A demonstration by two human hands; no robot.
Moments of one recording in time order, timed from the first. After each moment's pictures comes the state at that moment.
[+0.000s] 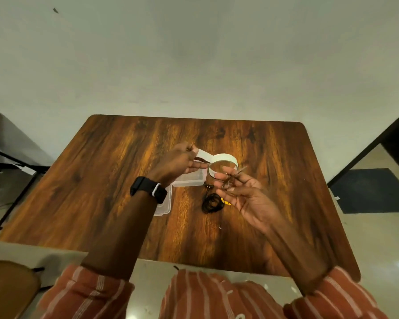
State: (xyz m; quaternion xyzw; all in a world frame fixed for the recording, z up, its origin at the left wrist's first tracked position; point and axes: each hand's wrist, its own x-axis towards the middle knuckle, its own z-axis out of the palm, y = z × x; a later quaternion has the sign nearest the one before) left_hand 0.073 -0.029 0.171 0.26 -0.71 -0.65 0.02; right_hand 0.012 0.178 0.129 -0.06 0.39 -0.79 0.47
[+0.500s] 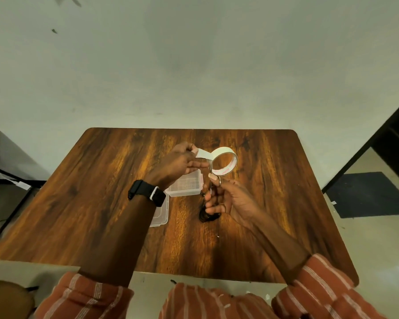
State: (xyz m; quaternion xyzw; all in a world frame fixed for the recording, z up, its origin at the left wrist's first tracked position) left_hand 0.062 -0.028 0.188 0.20 -0.69 -0.70 0.03; right_hand 0.013 0.155 0.141 -0.15 0.51 -0.70 0.48
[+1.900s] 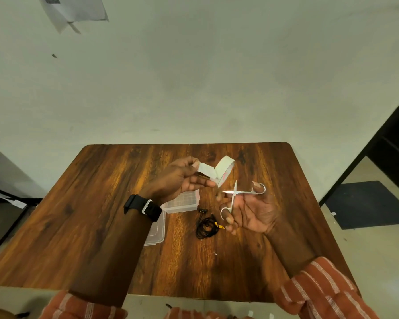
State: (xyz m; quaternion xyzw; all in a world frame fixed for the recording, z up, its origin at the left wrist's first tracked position) left_hand 0.057 -0.019 0.207 0.14 -0.62 -0.77 -0.04; right_hand -0.052 0.188 0.123 -0.27 0.25 -0.64 0.67
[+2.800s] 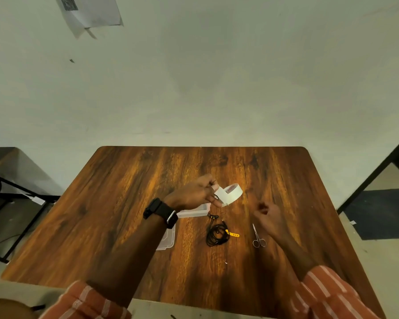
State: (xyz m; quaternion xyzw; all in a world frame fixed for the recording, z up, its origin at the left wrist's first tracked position) left_hand 0.043 -0.018 0.187 0.13 -0.81 -0.55 -0.11; right_hand -0.089 0.189 0.027 -0.12 0.85 -0.48 0.19
